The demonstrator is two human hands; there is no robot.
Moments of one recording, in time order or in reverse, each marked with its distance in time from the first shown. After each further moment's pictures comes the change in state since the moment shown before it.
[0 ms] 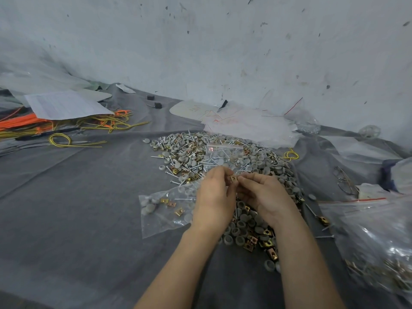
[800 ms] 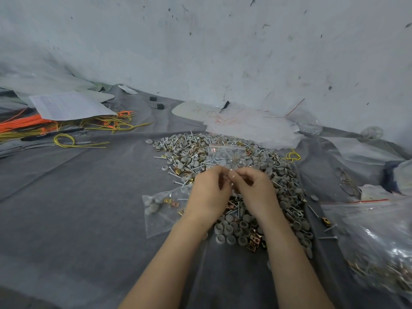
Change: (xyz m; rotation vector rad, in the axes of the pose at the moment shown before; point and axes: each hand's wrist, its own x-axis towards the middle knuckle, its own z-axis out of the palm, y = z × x) left_hand 0.012 0.003 -0.025 -0.030 -0.149 -0.095; right_hand -0.001 0.006 0.016 -0.565 0.101 -0.390
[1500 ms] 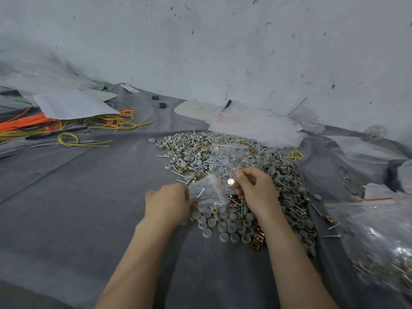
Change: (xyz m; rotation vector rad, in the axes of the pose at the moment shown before) left_hand -0.009 -0.045 -0.056 0.810 -0.230 -0.291; right_hand 0.000 0.006 0.007 0.101 0.033 0.147
